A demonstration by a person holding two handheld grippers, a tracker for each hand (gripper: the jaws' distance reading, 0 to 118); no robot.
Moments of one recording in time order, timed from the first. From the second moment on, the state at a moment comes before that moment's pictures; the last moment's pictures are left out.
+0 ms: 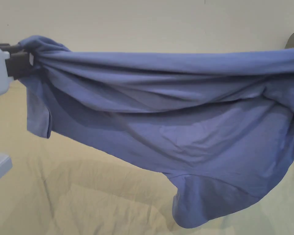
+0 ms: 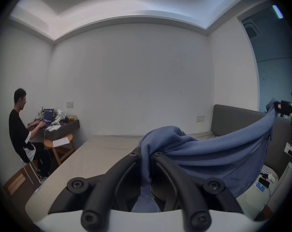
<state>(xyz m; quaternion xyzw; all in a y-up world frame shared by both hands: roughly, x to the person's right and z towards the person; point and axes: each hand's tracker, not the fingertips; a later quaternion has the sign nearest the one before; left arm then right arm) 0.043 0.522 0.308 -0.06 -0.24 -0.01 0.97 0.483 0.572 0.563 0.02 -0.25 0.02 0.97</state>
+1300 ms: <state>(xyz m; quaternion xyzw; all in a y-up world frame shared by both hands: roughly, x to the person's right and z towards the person) 0.144 0.235 0.153 -0.31 -0.27 -0.26 0.88 0.558 0.253 0.443 -0.31 -0.26 0.01 0.91</state>
